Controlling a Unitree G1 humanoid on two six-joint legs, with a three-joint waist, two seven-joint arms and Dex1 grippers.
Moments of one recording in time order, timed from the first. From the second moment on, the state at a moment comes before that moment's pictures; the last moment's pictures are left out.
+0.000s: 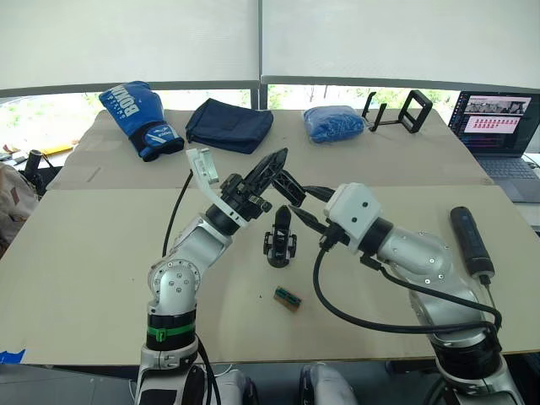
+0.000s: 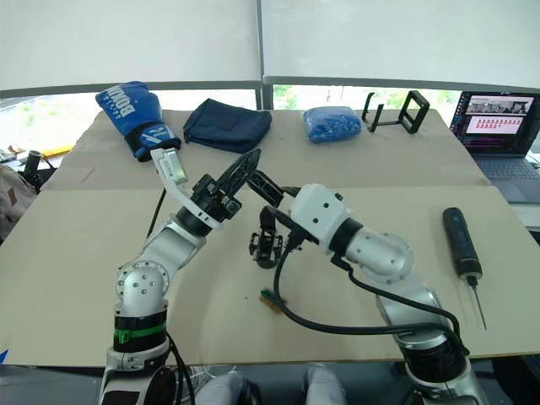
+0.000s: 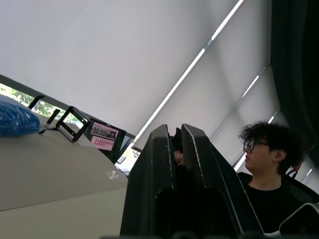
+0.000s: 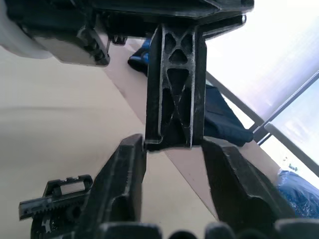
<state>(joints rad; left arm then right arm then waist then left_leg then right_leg) -0.51 0.05 0.15 -0.26 -1.04 0.61 -0.35 -0.38 -0.53 0.14 -0.58 0.06 0.47 0.60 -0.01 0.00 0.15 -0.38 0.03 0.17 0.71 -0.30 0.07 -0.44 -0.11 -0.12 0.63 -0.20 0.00</state>
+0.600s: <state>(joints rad) -0.57 0.53 0.04 -0.15 -1.15 1.02 -0.88 -0.43 -0.90 -0.22 -0.60 1.09 1.19 0.84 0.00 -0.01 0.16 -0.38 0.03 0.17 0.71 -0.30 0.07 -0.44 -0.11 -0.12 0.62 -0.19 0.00</state>
